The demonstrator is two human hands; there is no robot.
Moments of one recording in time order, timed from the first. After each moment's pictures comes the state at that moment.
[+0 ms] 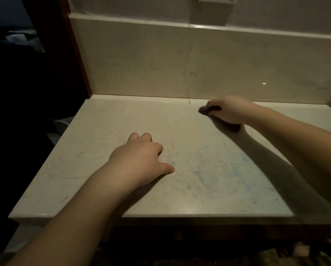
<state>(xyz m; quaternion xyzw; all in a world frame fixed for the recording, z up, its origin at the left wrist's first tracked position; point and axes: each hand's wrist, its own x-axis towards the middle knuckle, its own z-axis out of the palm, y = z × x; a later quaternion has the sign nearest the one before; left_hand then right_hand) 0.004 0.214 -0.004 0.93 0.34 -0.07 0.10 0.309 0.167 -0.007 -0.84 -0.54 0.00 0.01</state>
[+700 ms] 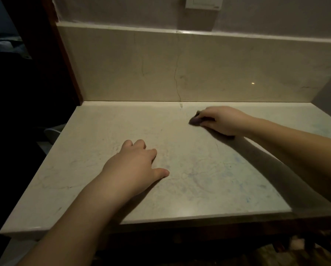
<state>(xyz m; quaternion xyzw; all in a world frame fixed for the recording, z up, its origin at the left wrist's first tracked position) 0.001 0.214 -0.010 0.94 0.32 -0.07 0.09 0.293 0.142 -0.015 -0.78 -0.62 0.01 0.07</state>
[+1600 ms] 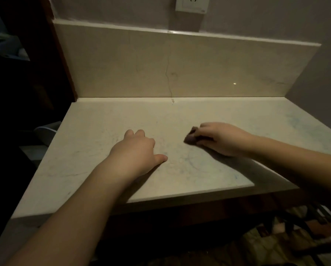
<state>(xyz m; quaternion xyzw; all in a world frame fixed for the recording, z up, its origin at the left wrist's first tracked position) -0.001 0.213 -0.005 0.95 0.30 -0.08 0.07 0.221 0.077 -0.022 -0.76 -0.64 0.00 0.05</state>
